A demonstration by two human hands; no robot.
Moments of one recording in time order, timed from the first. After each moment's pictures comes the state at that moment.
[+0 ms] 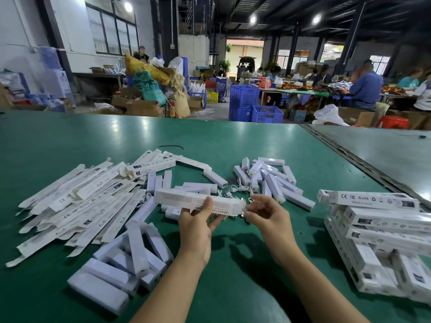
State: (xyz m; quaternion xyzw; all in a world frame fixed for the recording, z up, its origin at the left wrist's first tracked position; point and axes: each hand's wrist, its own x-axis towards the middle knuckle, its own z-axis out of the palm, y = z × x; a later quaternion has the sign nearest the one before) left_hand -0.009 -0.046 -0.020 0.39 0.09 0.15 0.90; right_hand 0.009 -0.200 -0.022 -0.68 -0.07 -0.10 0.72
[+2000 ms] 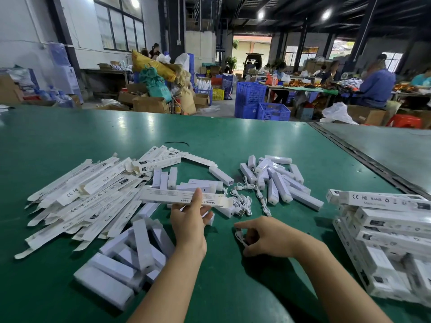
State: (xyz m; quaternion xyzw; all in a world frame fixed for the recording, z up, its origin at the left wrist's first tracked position) left_hand 0.002 -0.027 -0.023 0.42 0.20 0.23 0.86; right_hand 0.017 -0.209 0.000 -0.93 -0.27 0.16 0.22
